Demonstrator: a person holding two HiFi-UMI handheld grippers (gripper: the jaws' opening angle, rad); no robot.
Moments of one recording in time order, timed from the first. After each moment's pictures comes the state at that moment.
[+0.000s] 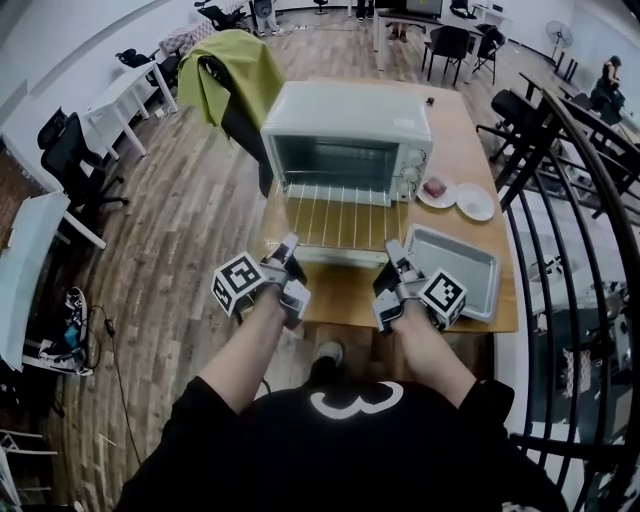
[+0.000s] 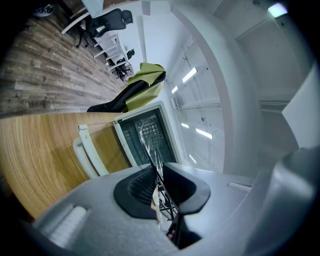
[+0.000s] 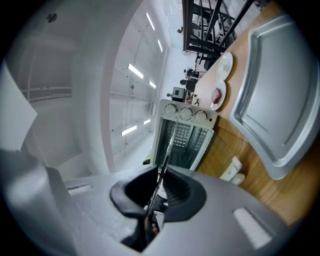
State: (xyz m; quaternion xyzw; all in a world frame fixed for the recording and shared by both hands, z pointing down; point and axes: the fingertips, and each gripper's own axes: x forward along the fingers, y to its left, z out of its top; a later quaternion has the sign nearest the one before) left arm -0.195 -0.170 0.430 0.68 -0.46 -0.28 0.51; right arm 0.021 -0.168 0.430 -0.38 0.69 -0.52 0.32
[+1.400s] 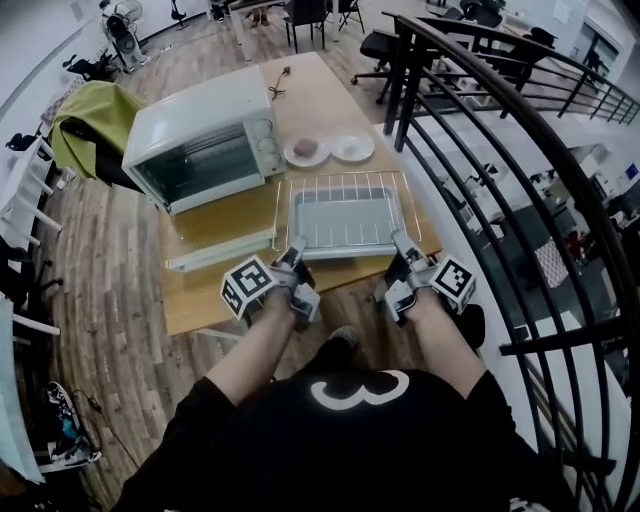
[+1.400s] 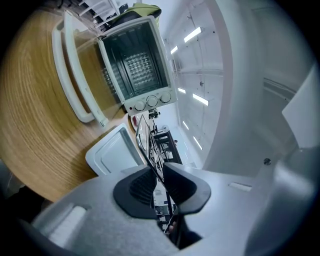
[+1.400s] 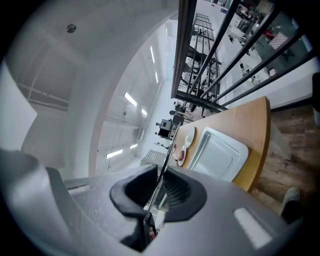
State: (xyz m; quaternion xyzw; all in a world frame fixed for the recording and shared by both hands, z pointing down) left arm 0.089 -0.106 0.478 0.74 -0.31 -0.15 0.58; right arm 0.293 -0.037 0.467 -0.52 0.61 -0.47 0.37
